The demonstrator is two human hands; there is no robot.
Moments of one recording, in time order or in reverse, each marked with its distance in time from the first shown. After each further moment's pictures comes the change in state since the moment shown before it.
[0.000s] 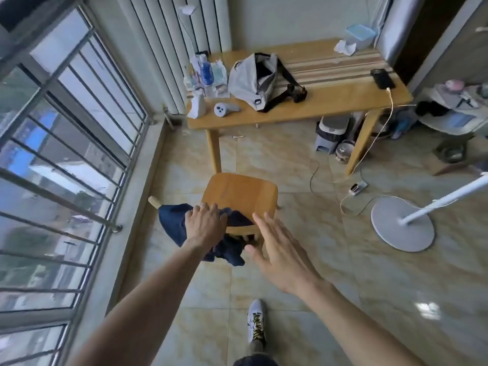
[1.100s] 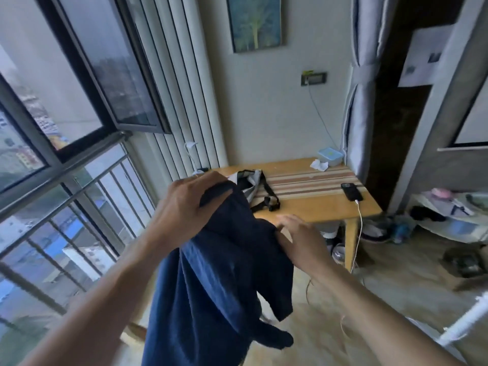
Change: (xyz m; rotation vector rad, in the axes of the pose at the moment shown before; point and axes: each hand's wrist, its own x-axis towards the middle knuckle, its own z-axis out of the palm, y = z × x) left_hand -0.016 0.251 -0.341 -0.303 0.788 0.615; right_hand 0.071 0.142 -0.322 -0.072 0.536 -0.347
